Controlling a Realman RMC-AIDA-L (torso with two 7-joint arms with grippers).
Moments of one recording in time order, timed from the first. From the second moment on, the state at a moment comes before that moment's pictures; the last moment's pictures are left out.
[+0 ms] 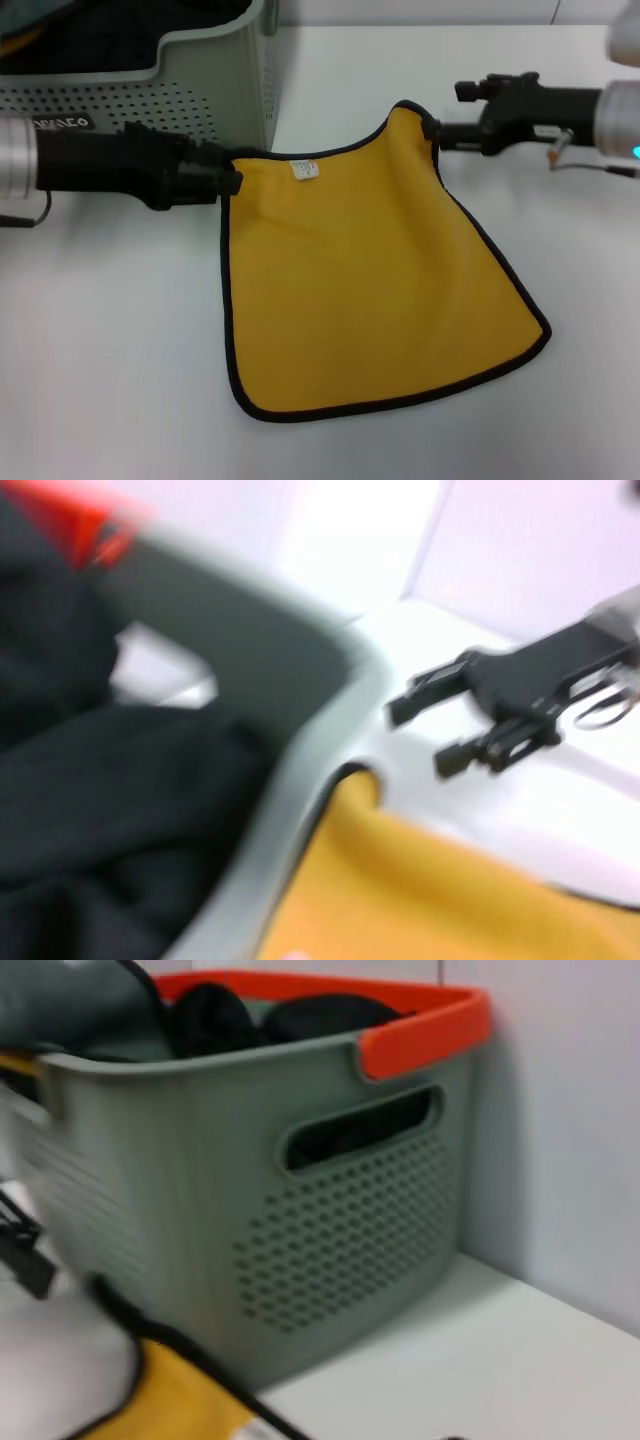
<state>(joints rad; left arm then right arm) -0.56 -1.94 0.81 0.71 1.99 1.54 -1.57 0.70 2.02 -1.21 -0.63 -1.64 -0.99 1.48</state>
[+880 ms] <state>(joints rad) -0.49 -1.99 0.82 0.61 1.77 1.96 -1.17 0.45 2.02 -1.29 -0.82 -1.49 -1.66 1.27</state>
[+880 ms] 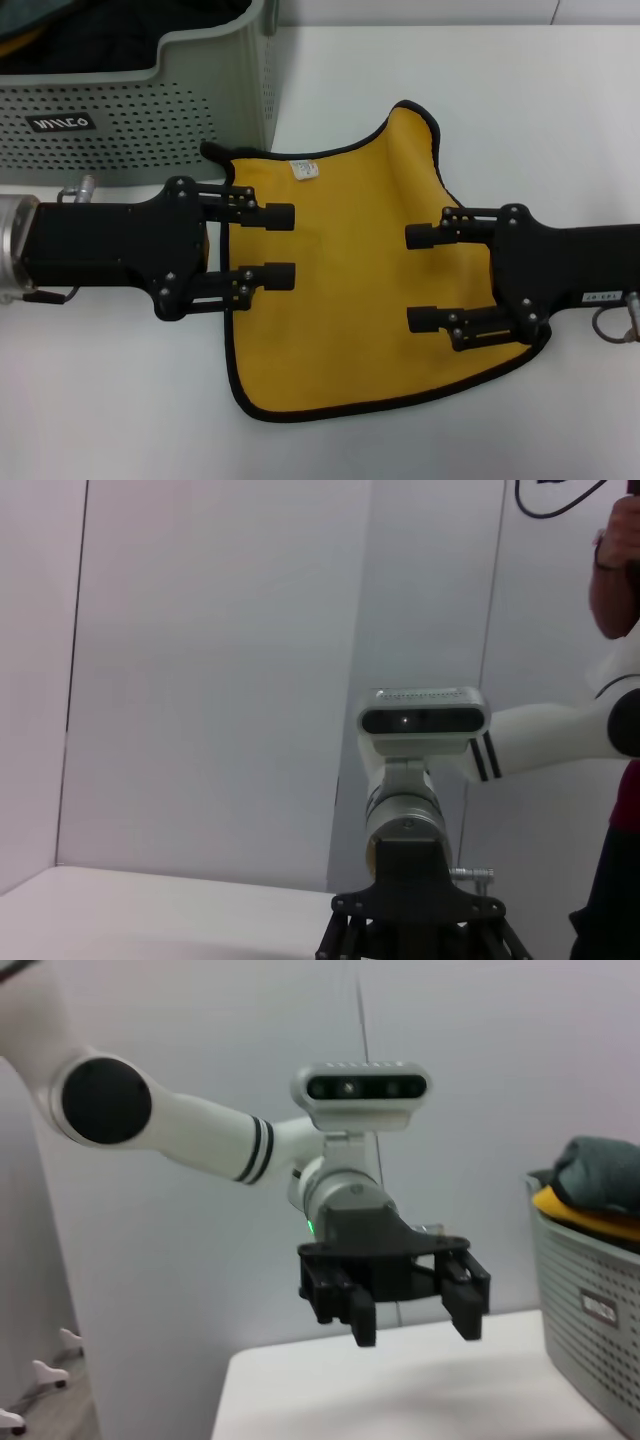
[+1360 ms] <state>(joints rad) -0.48 -1.98 0.82 0.57 1.77 1.96 -1.11 0.48 2.03 -1.30 -0.78 -1.46 -1.68 1.20</state>
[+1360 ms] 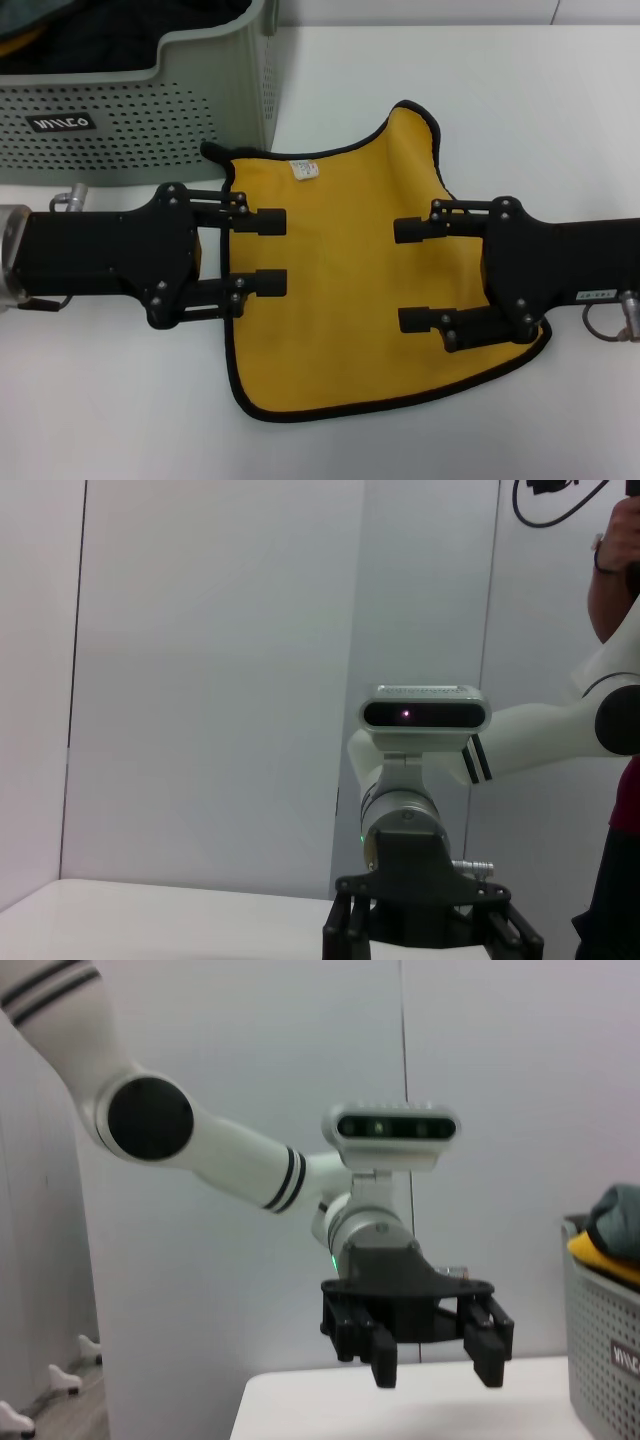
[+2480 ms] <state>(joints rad) -0.48 -1.98 0.82 0.55 1.77 1.96 -1.07 0.52 2.02 -1.29 -0.67 -1.42 -1.70 1.13</state>
